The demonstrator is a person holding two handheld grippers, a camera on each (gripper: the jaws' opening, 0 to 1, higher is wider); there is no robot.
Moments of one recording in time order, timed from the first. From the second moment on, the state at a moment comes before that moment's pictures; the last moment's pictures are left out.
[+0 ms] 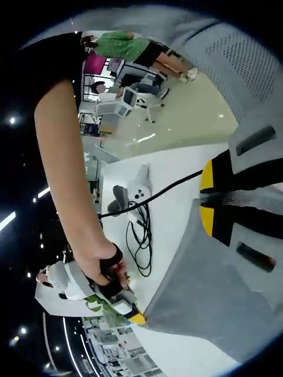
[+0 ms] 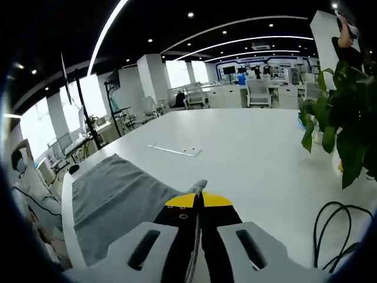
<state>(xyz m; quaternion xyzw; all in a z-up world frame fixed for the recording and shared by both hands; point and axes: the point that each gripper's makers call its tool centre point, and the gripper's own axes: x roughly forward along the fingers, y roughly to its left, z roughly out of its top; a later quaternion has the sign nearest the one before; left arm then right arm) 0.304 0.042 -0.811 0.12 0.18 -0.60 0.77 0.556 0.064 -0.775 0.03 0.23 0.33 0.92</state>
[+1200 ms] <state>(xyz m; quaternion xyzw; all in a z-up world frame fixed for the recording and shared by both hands) 0.293 0.167 -0.681 0.04 0.09 -0.56 0.82 0.546 0.183 -0.640 0.08 0.14 0.37 0.92</state>
